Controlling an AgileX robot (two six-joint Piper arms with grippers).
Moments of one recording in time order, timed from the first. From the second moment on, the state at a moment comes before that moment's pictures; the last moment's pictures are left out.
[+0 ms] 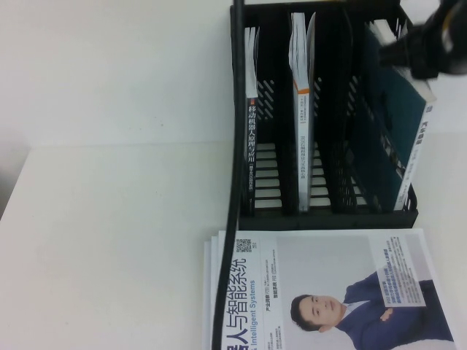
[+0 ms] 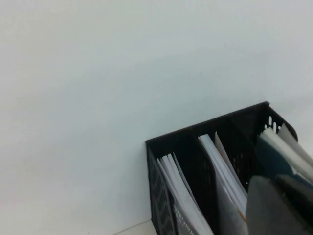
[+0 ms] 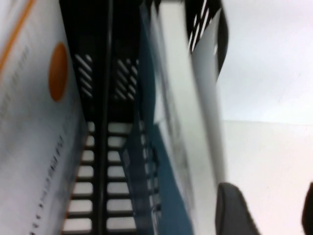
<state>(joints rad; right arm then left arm) 0.54 1.64 -1.60 -0.69 1.00 0.71 -0.66 1.66 -2.55 0.26 1.30 -0.24</state>
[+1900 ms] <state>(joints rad) 0.54 0.31 -0.33 -0.35 0.66 0.60 -0.23 0.41 -0.46 0.10 0.15 -0.43</state>
